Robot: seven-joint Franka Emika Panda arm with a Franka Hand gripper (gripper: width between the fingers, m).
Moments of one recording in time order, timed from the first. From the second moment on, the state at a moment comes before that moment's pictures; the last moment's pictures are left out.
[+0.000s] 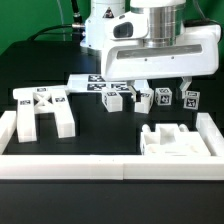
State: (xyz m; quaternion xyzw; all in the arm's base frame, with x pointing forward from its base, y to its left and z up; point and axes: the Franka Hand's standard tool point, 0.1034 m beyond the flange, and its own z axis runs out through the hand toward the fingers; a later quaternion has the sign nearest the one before) arm 0.563 0.055 0.061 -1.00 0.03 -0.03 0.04
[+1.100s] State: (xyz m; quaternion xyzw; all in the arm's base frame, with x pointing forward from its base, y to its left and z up) arm 0.503 0.033 0.051 -0.99 0.09 0.12 0.04
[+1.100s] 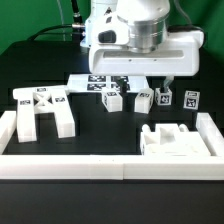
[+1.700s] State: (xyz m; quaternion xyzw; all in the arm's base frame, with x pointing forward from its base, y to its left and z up) arm 0.484 0.025 0.047 -0.94 0.09 0.32 0.05
